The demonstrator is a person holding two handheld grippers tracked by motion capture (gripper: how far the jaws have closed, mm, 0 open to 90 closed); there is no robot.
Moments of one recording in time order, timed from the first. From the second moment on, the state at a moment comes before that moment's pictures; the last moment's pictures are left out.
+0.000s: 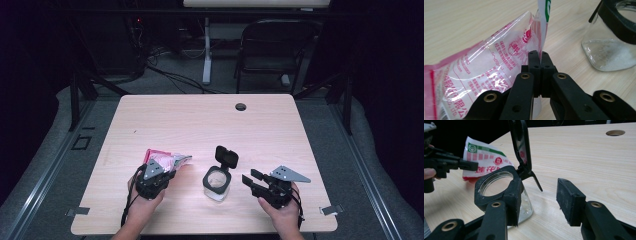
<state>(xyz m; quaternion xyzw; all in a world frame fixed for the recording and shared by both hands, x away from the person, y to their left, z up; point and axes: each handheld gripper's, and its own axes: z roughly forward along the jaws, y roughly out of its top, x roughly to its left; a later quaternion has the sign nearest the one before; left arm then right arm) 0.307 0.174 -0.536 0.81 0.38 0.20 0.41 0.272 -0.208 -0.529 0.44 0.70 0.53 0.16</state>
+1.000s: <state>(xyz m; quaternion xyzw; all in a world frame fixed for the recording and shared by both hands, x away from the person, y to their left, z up) 0.305 0.214 -0.453 0.76 0.37 0.27 0.46 0.273 -0.208 -0.531 0.44 0.70 0.53 0.17</state>
